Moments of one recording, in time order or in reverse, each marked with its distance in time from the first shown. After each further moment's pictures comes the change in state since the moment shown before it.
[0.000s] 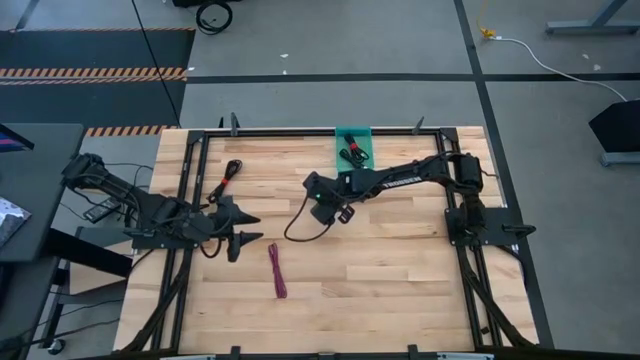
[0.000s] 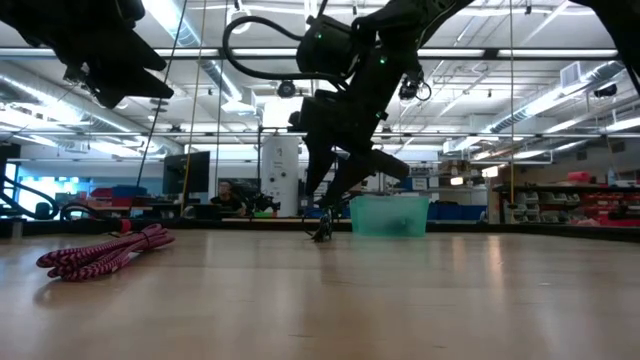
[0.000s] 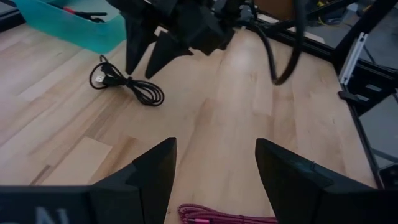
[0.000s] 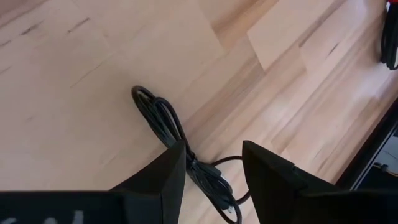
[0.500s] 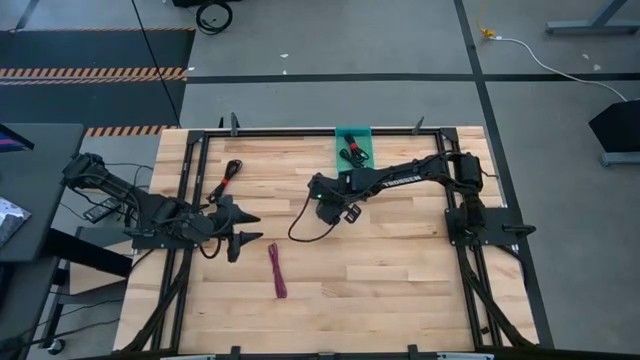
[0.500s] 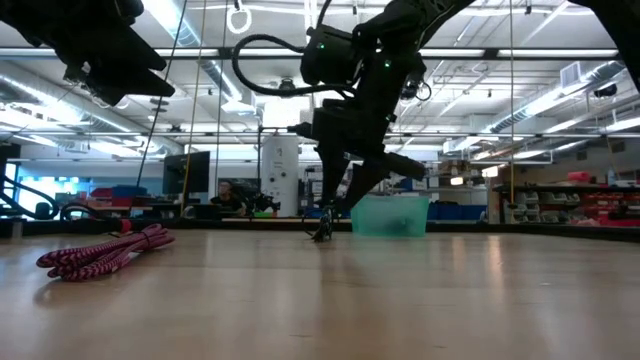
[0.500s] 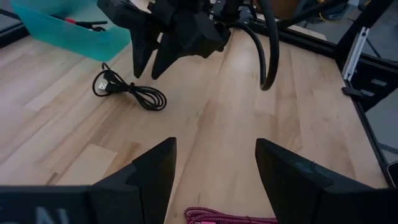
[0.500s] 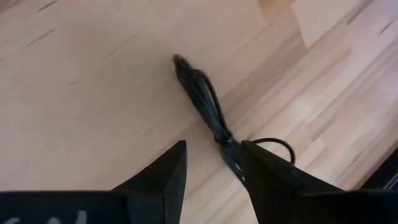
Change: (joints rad) left arm -0.006 0.000 0.000 0.004 -0.018 0.048; right arm -0.011 0.000 0.000 -0.109 -0.003 -0.001
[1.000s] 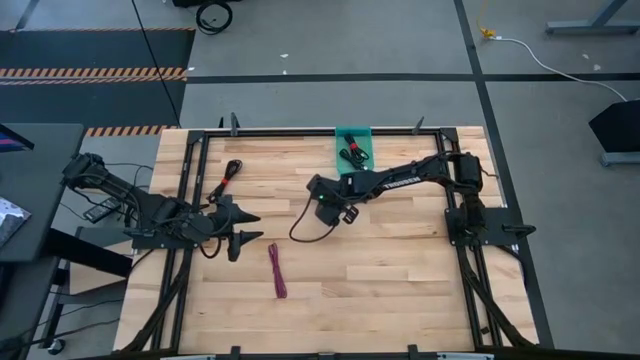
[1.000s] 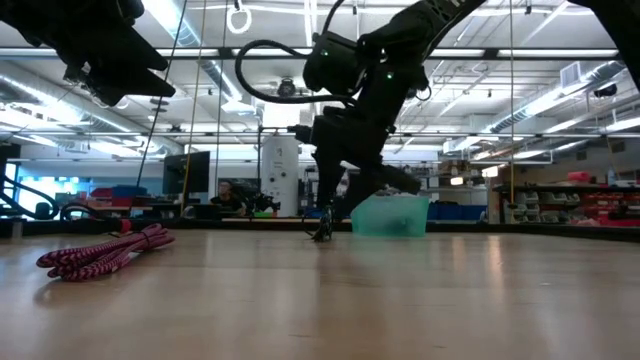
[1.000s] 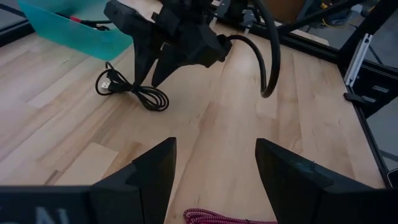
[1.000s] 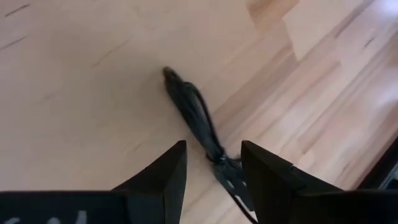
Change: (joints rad) left arm 0.000 0.000 0.000 0.000 -0.013 -0.027; right arm -0.005 0.000 -0.072 0.147 -0.008 -0.037
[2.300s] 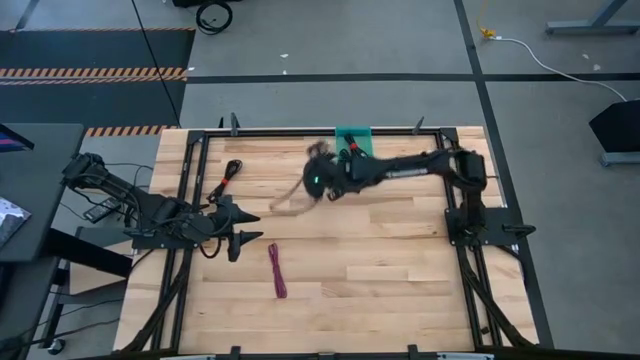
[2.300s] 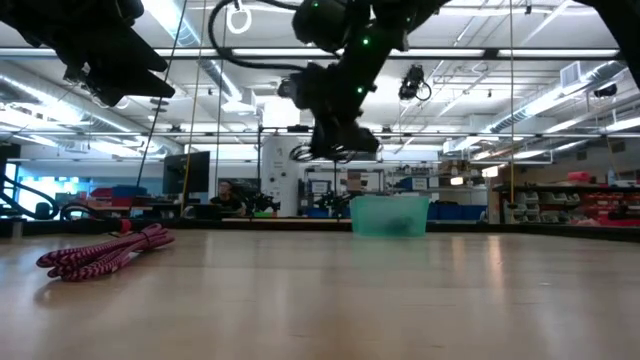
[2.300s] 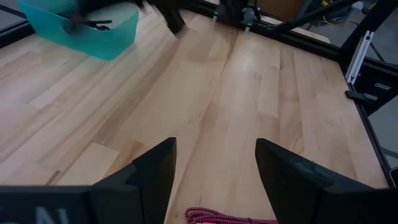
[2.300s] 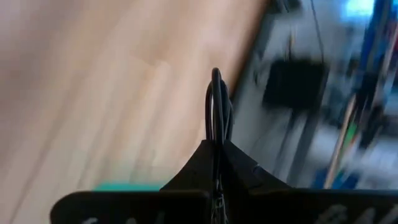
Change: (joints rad) left arm 0.000 0.000 0.000 -0.004 0.001 0.008; right arm -0.031 -0.034 0.194 -0.056 0.399 0.217
